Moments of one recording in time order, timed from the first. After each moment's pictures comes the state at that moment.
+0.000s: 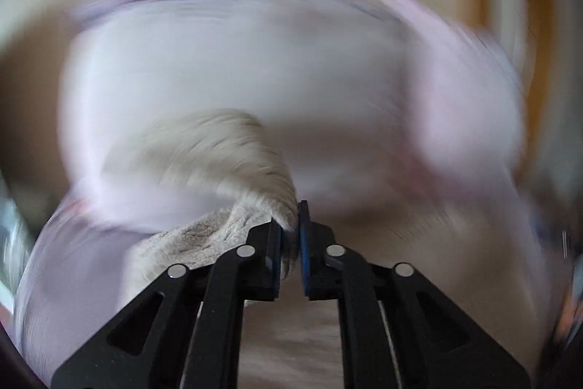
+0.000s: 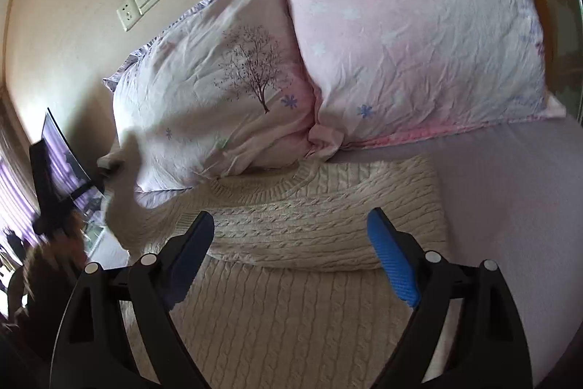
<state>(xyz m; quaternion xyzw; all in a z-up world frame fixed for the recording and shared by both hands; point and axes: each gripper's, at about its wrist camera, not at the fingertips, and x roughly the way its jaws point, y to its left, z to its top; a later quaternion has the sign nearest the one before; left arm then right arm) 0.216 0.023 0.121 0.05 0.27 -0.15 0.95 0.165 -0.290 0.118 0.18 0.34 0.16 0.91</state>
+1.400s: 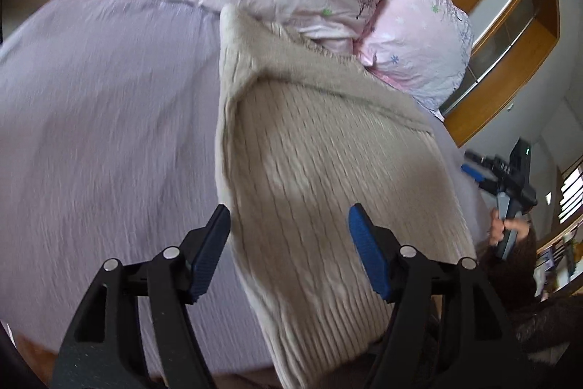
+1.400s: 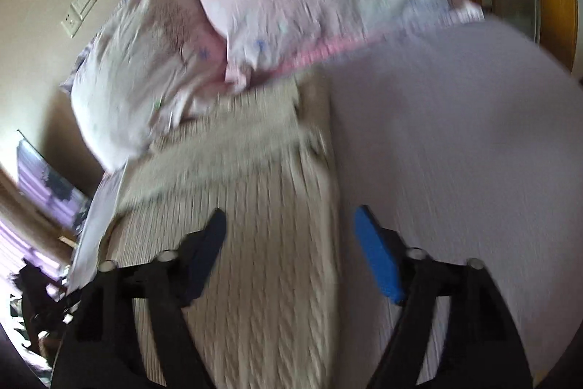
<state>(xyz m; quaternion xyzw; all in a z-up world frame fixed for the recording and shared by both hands) 0.021 0.149 0.025 -0.17 0.43 -0.21 0.86 0.075 -0.371 0.067 0.24 0.44 0.08 0.86</state>
